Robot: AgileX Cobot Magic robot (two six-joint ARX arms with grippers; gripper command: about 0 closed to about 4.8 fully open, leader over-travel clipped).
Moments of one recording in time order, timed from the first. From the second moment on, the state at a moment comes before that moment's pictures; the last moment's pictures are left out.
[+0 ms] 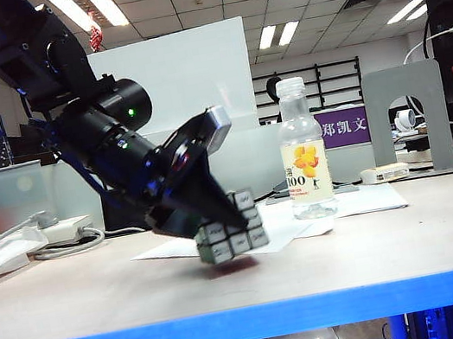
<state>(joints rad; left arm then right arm) -0.47 2.02 1.38 -0.46 0.74 0.46 0.04 0.00 0.01 -0.01 -0.11 0.44</state>
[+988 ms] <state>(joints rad) -0.47 2.02 1.38 0.48 1.01 -0.42 0.04 0.00 0.01 0.05 -0.14 0.59</state>
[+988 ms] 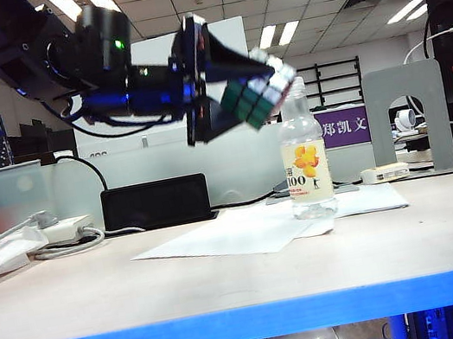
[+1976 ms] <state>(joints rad) -0.63 2.04 1.38 1.28 0.50 -1.25 0.04 0.00 0.01 0.07 -0.16 0.66</state>
